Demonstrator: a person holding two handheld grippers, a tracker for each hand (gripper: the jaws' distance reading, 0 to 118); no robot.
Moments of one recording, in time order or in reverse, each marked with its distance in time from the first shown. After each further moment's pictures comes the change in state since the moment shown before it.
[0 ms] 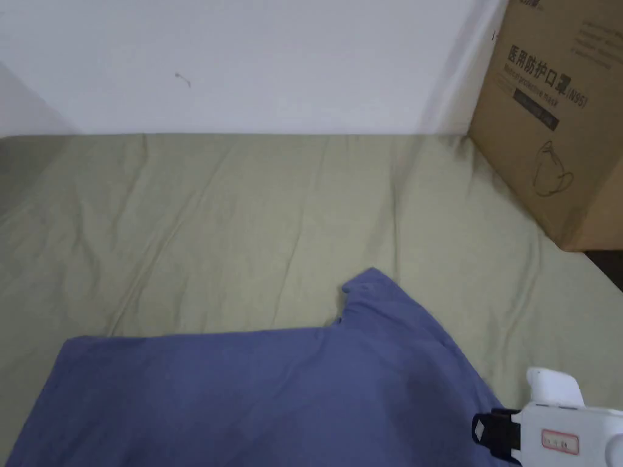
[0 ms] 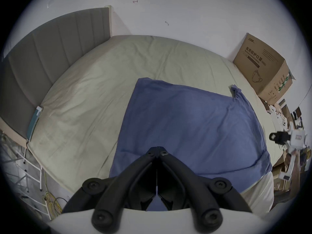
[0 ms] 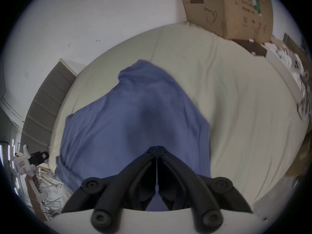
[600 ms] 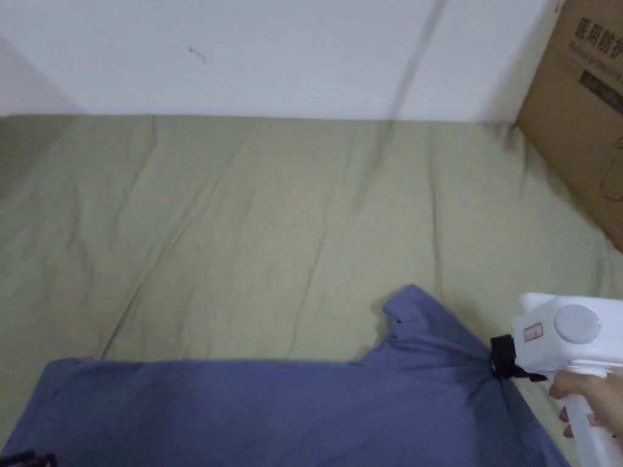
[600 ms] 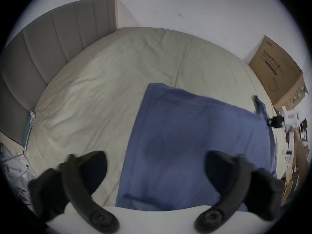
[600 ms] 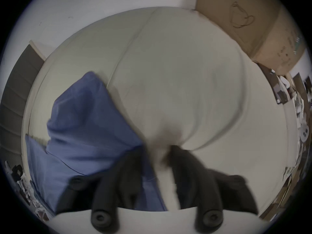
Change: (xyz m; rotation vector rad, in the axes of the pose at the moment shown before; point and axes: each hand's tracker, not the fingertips) left arm -0.018 0.056 -0.084 -0.058 0.079 0.070; right arm 0.015 0.155 -0.156 -0.177 -0.226 0.105
